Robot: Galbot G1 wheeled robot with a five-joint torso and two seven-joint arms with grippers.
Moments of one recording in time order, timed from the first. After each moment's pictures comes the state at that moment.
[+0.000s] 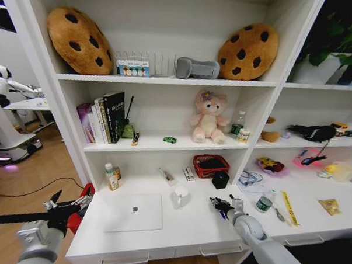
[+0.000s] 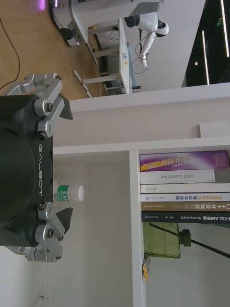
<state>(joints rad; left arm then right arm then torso) 1.84 -1.15 -0.87 -2.46 -0.55 0.33 -0.39 -1.14 0.88 0.25 1.62 0.82 -0.39 0.17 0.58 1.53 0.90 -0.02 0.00</state>
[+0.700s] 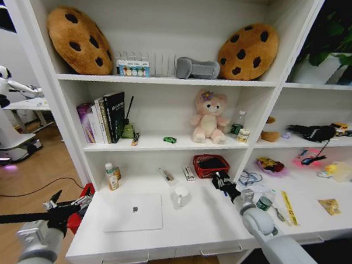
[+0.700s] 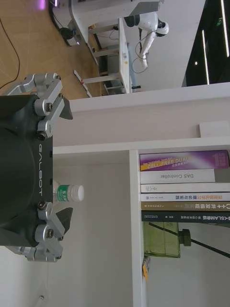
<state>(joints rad) 1.84 -1.15 -0.87 -2.46 -0.55 0.33 -0.39 -1.09 0.85 0.37 1.65 0.50 0.08 0.04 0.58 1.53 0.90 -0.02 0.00</state>
